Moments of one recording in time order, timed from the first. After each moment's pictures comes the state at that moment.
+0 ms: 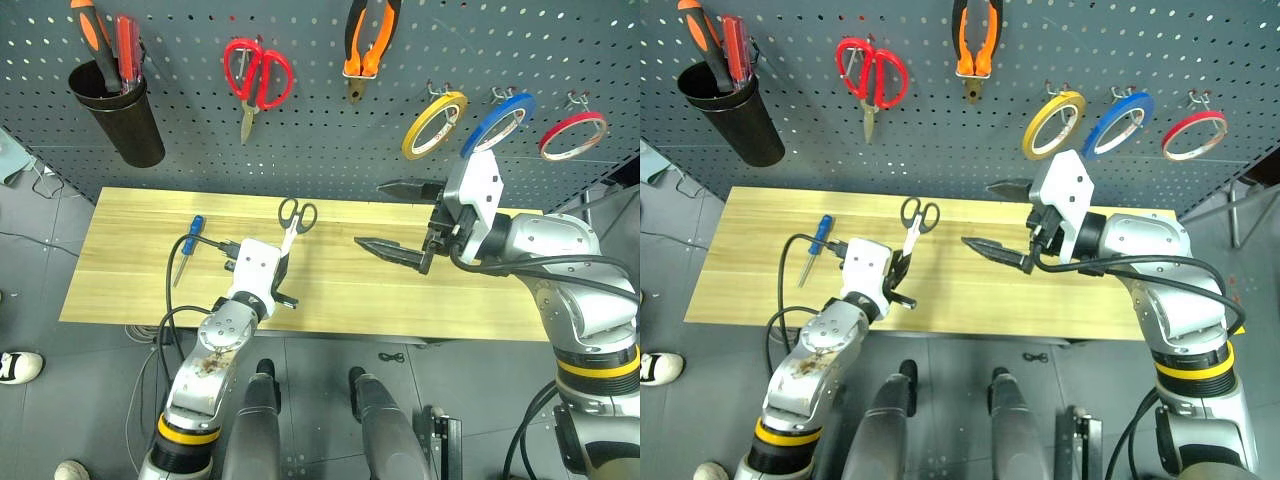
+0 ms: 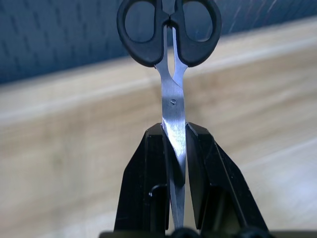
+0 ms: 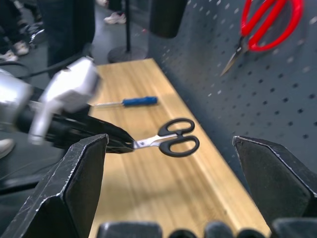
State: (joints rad) left arm -0.16 0.23 -0.13 -0.52 -0.05 0.54 -0.16; right arm -0.60 -0.65 -0.02 -0.39 0.46 0.52 0.86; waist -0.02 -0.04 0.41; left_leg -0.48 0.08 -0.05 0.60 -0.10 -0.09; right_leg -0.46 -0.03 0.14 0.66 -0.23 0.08
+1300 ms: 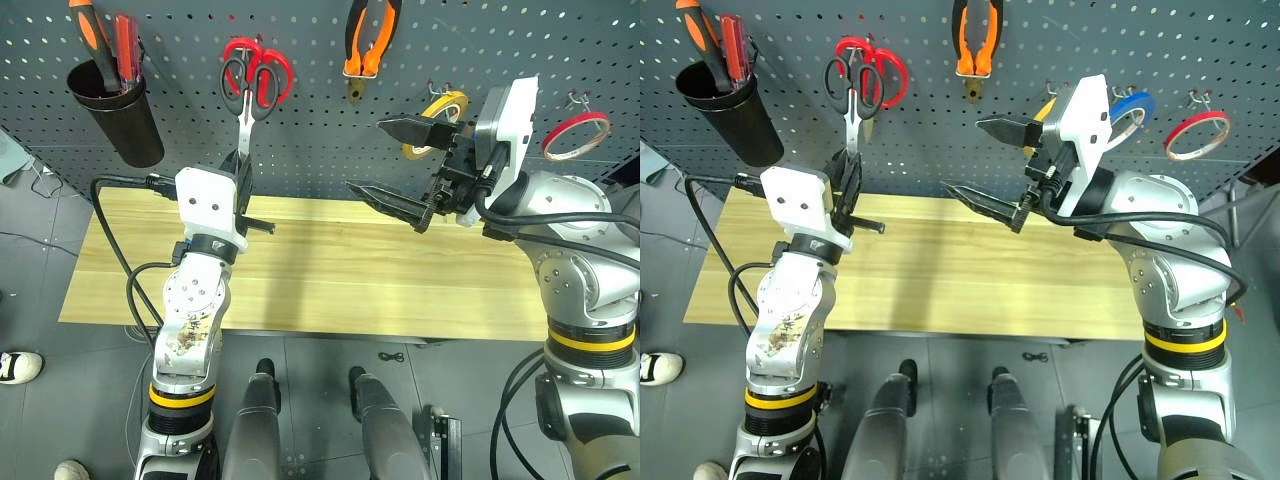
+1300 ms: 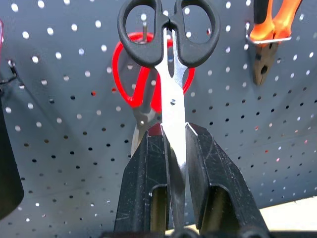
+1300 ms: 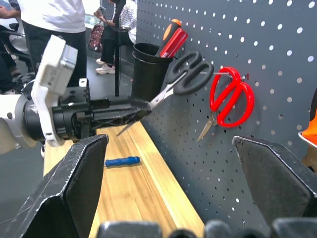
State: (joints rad) left arm -0.41 0.19 0.04 -0.44 0.02 0.31 -0.08; right arm -0.76 -0.59 -0.05 -0.36 0.56 0.53 0.79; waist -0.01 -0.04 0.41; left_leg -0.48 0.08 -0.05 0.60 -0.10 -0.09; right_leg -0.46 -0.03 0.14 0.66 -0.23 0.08
